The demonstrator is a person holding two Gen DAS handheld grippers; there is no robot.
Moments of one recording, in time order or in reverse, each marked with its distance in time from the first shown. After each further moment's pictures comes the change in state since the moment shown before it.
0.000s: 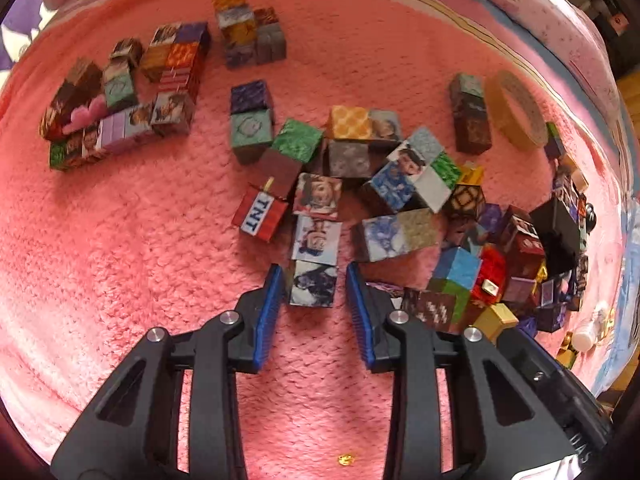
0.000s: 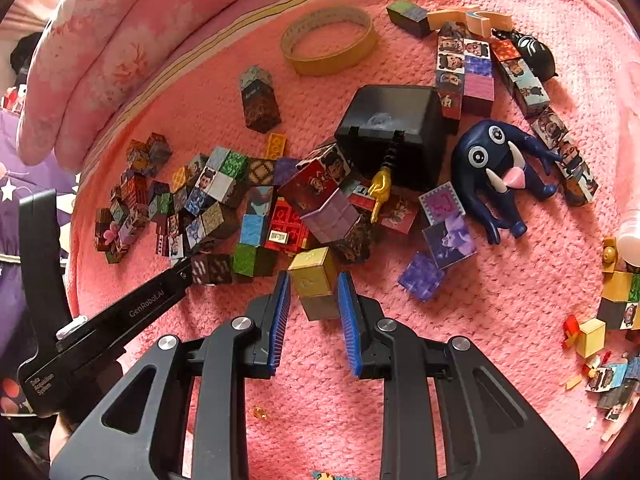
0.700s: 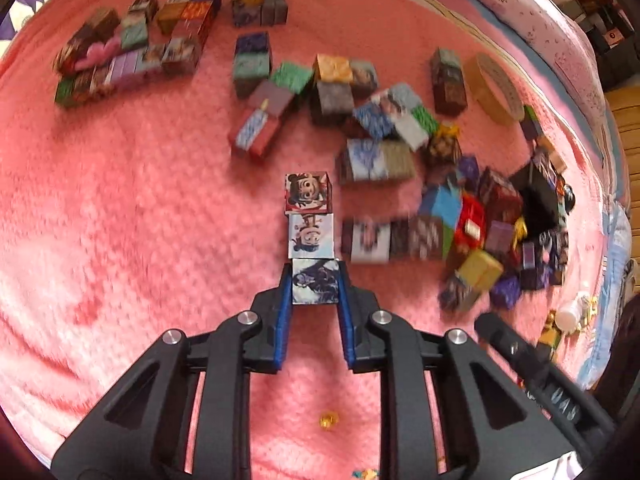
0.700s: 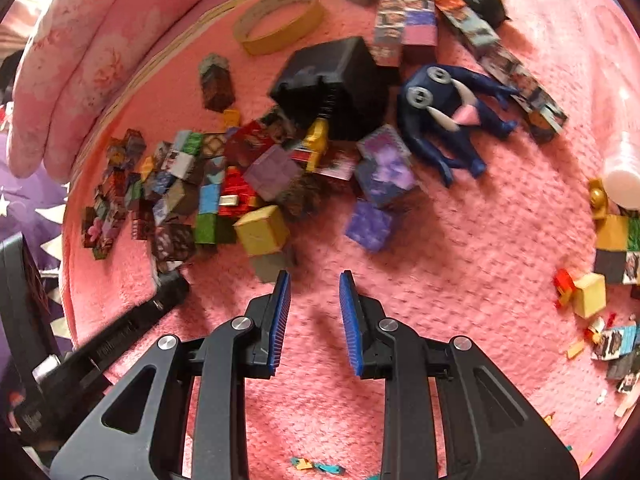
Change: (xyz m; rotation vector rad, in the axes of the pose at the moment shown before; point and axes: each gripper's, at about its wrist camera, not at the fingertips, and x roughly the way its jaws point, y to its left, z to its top) left arm -0.014 0.013 -0.051 -0.037 0.009 -0.082; right arm 0.001 -0.024 -0.025 0.061 0.013 -0.014
